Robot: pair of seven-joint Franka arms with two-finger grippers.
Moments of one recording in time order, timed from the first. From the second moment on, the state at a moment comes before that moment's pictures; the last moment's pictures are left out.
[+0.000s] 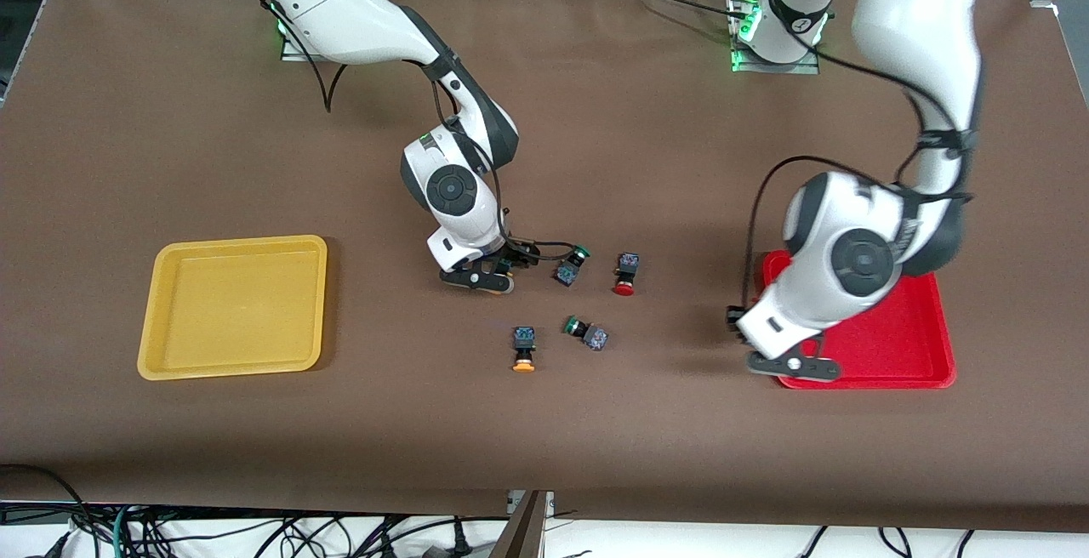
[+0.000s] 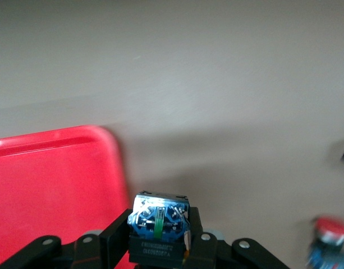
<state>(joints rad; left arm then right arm) -0.17 0.62 -0.02 -1.41 0.04 2.02 -0.03 0.61 0.78 0.05 -1.60 0.10 2.42 0.77</state>
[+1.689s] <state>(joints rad) 0.10 0.57 -0.21 -1.55 0.04 2.00 0.31 0.19 0.64 -0.24 -1.66 0.10 2.09 -0.35</state>
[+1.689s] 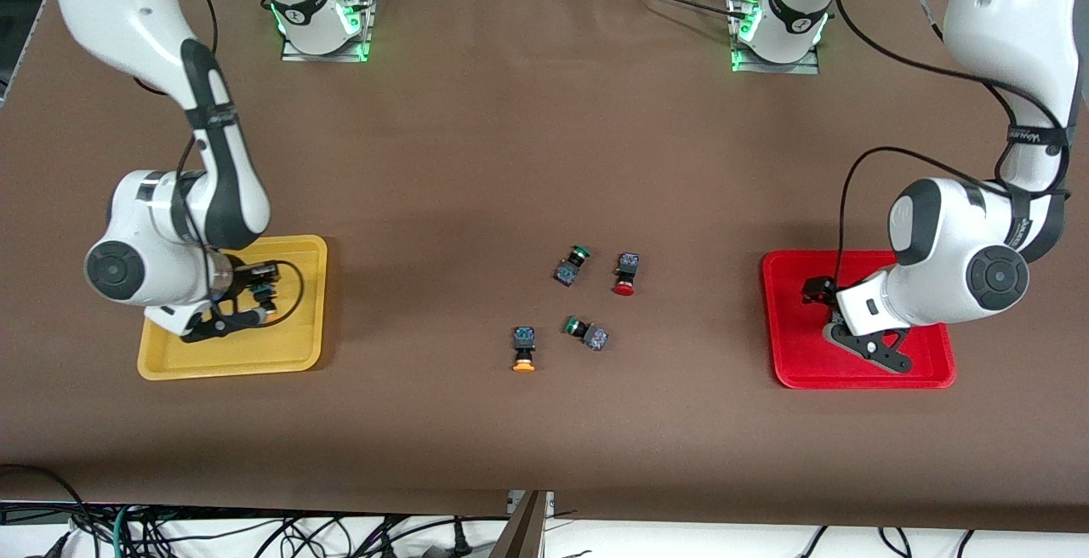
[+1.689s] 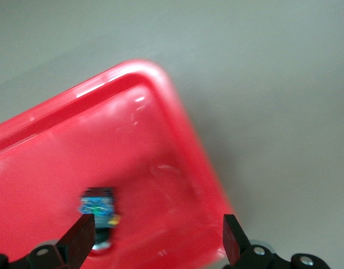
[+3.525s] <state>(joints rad) -0.28 0.82 -0.31 -1.54 0.25 2.22 -0.54 0.64 0.92 -0.07 -1.40 0.28 2.66 0.47</state>
